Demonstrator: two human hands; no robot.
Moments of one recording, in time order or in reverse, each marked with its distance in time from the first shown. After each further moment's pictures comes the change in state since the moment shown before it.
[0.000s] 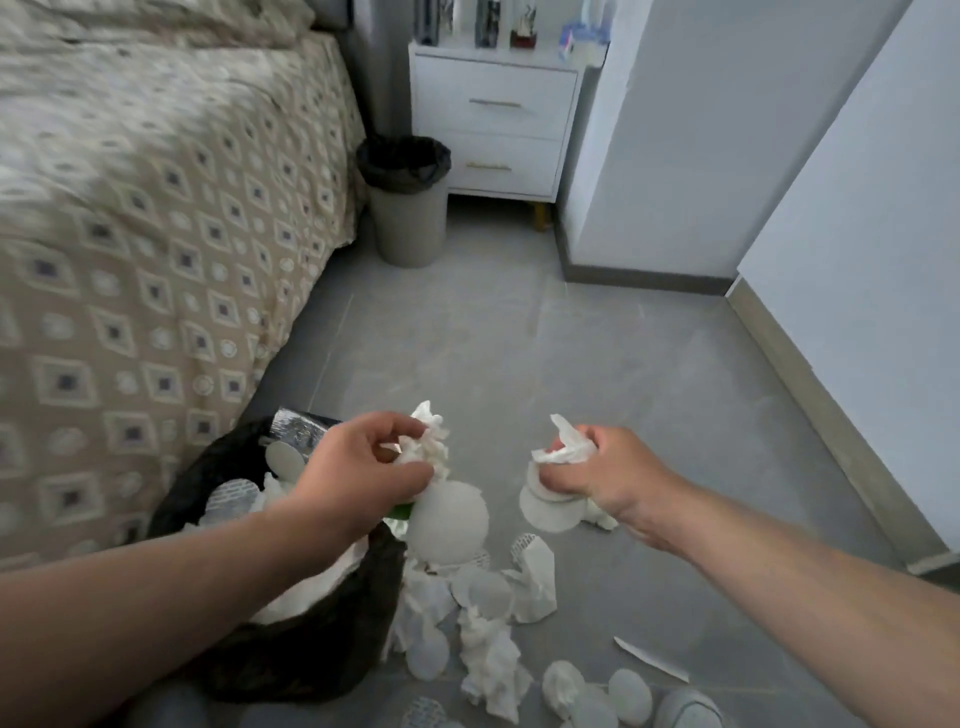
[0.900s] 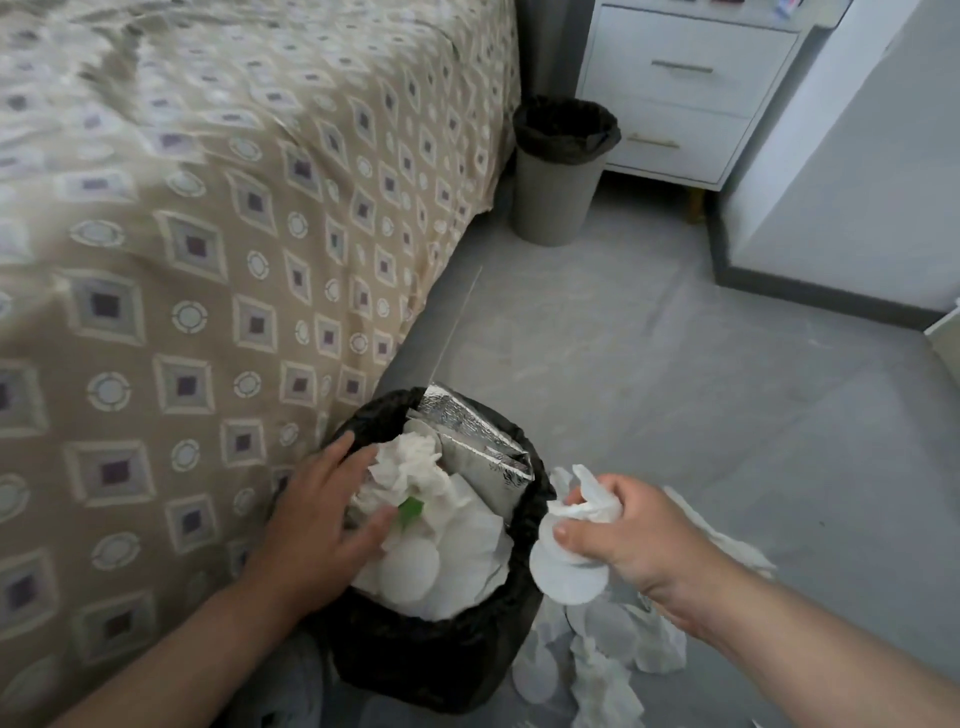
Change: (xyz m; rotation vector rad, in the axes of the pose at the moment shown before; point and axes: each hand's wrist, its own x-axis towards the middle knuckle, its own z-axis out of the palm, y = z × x) left_hand 0.000 -0.162 -0.149 0.743 0.264 0.187; right_hand 0.021 -0.026 0.147 -0.036 -0.220 0.053
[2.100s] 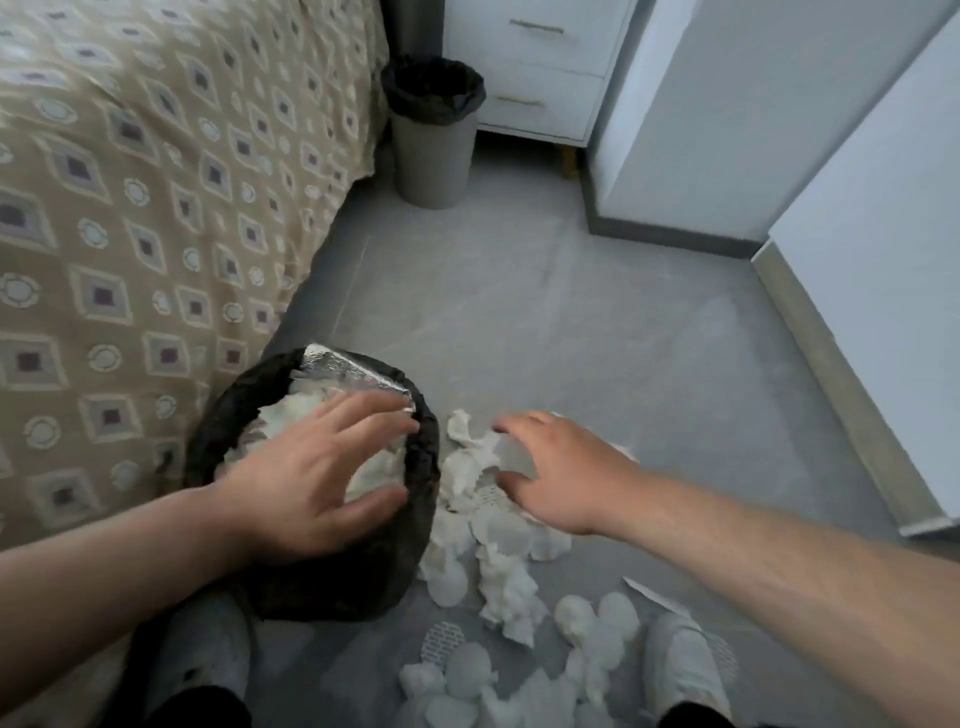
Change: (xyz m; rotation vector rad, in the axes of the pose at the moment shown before) left_hand -0.003 0.123 -0.040 0.012 -0.323 0.700; right_hand -0.054 0.017 -0.050 -0.900 -0.001 -0.293
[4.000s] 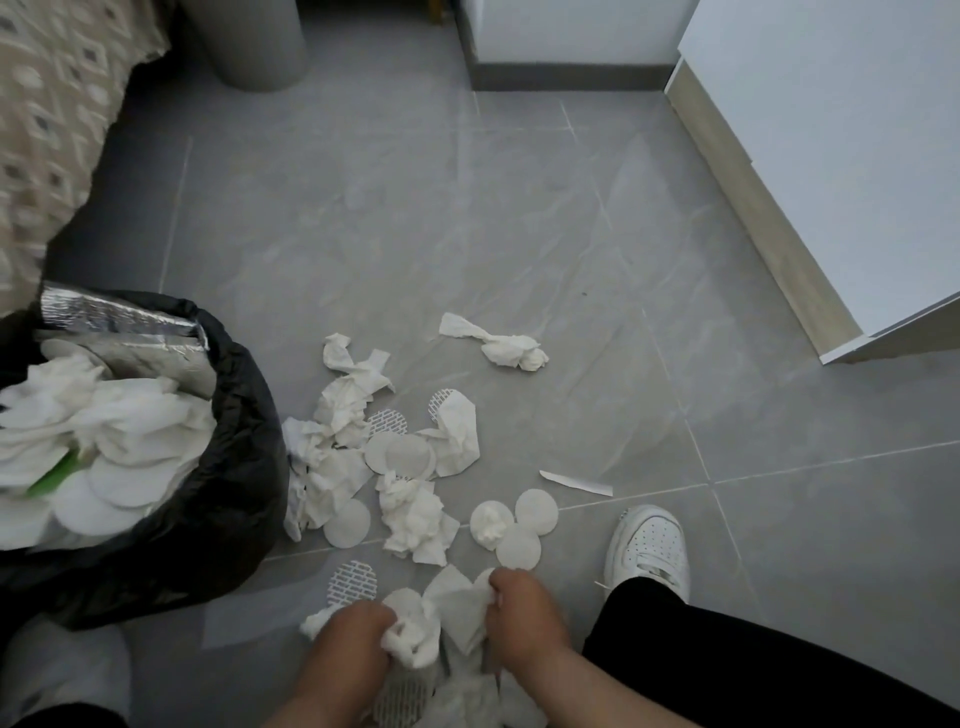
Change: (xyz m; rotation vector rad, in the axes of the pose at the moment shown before) left_hand -0.048 0.093 0.301 -0.199 -0.503 -0.700; right_hand -0.121 0.131 0.256 0.467 -0.135 0.683
